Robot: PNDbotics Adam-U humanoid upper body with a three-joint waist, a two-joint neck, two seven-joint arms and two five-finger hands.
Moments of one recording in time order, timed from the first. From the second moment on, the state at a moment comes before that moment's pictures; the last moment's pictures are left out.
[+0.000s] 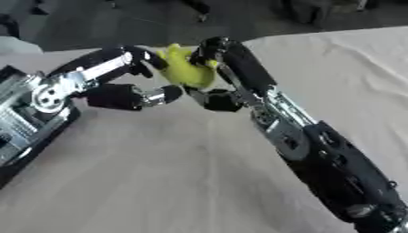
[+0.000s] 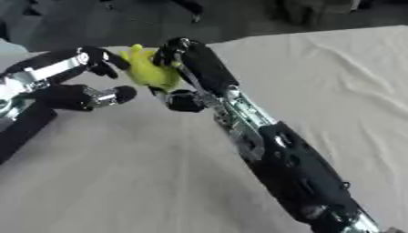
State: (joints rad) left arm -0.93 0.68 -0.60 -1.69 -0.15 0.39 -0.21; right arm -0.91 -0.23 0.43 -1.33 0.79 -0.20 -0.26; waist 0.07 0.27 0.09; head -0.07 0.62
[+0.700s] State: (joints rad) left arm -0.89 0.75 -0.60 -1.80 -0.17 0.46 -0.09; right arm -0.90 -0.25 0.44 -1.34 0.79 -0.20 -0.28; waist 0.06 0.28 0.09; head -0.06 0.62
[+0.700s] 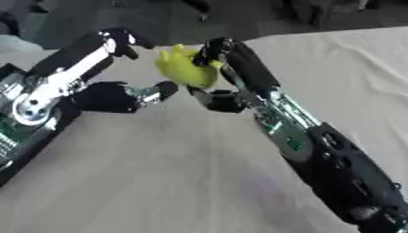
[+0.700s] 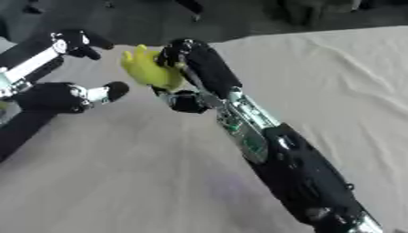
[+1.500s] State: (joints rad) left arm -0.90 0.69 -0.60 -1.58 -0.17 0.31 -0.17; right arm -0.90 -0.25 0.45 -1.37 0.80 -0.29 -0.34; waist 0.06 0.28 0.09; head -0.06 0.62
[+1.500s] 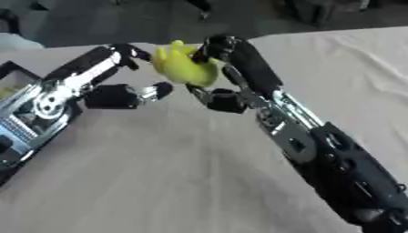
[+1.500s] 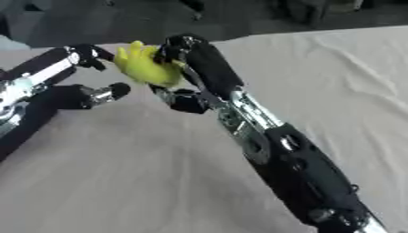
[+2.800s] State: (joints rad) left arm -0.93 0.64 -0.59 -1.54 -0.06 0.19 -0.20; right arm -0.92 -0.24 0.46 -1.37 0.76 -0.38 -0.35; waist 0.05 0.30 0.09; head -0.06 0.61
